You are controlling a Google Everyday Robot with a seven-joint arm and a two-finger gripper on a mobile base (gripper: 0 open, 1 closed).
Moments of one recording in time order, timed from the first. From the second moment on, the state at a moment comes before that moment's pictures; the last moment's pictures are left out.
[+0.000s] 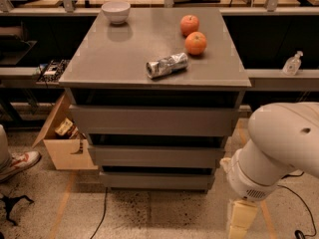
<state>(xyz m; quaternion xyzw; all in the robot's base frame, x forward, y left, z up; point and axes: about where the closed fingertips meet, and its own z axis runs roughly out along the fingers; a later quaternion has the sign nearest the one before) 0.349 -0.168 0.715 -0.64 0.76 0.06 0.05</state>
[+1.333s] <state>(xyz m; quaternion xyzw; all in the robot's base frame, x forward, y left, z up) 0.477 -0.049 0.515 -0.67 0.73 0.10 0.10</state>
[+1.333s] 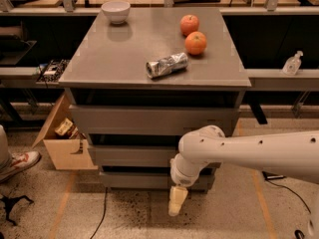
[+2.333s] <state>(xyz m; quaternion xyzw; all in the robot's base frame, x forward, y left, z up) 0.519 -0.066 0.495 -0.67 0.73 0.06 0.13</state>
